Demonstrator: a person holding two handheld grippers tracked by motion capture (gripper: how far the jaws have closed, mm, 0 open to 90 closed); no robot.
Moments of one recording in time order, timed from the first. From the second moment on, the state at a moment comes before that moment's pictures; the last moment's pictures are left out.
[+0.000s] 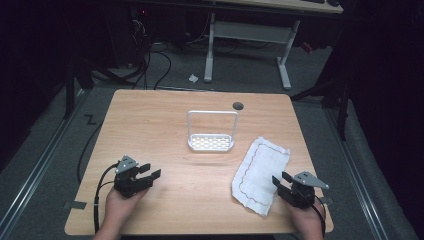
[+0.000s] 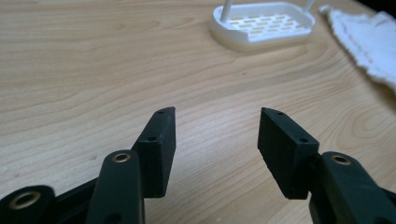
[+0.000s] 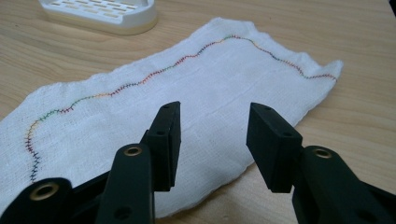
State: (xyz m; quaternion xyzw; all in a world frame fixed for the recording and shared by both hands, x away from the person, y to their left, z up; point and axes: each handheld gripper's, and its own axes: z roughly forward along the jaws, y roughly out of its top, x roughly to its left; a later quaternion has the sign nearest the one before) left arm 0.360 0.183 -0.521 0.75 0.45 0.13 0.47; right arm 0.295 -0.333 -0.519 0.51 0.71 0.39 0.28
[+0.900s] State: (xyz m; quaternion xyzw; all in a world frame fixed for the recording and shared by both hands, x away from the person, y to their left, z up) left arm 0.364 0.181 -0.528 0.75 0.46 0.12 0.47; right arm 0.374 -0.328 -0.534 0.52 0.74 0.34 0.24
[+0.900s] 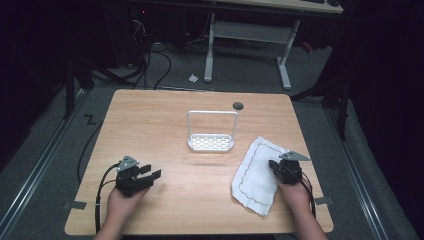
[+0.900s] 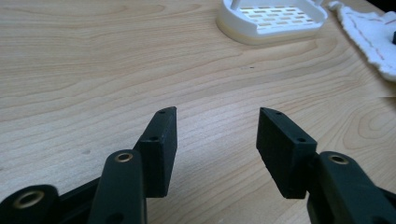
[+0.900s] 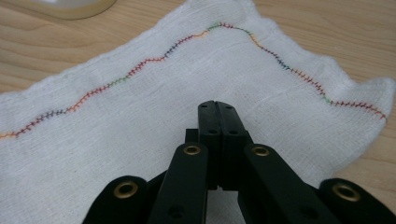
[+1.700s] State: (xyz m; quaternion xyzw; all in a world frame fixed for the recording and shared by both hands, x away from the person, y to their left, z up) left arm 0.354 0.143 -0.527 0.77 0.42 0.10 0.47; right arm 0.328 -0.238 -0.536 0.39 0.83 0.37 0.18
